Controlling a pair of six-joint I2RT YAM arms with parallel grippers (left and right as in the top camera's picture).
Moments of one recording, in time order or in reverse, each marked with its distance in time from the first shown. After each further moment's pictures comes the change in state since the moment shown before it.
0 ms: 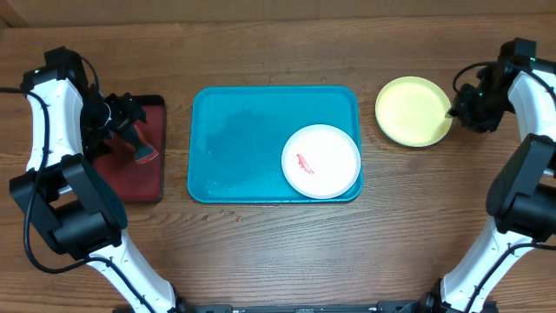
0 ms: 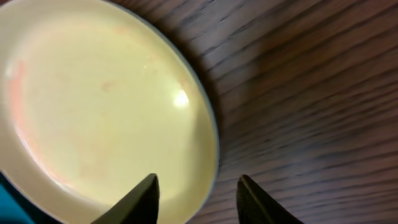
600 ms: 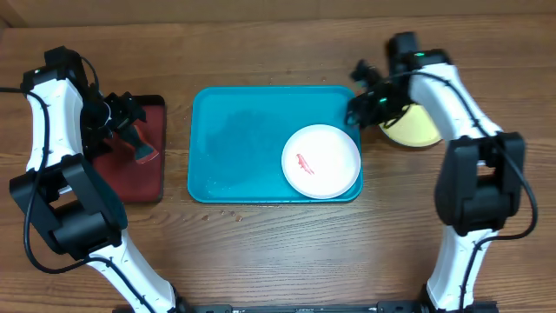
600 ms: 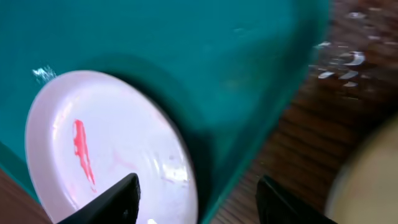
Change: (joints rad) left arm 0.000 0.000 0.000 0.007 0.000 0.000; right arm 0.462 0.000 -0.017 0.008 -0.161 -0.475
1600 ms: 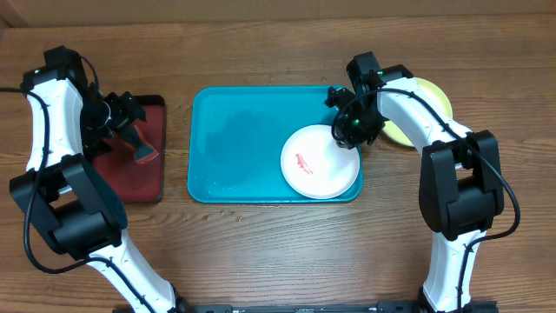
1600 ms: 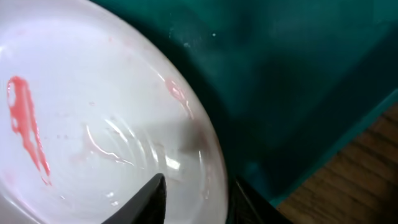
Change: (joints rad) left arm 0.000 0.000 0.000 0.006 0.000 0.000; right arm 0.120 0.000 -0.097 0.027 0.179 -0.011
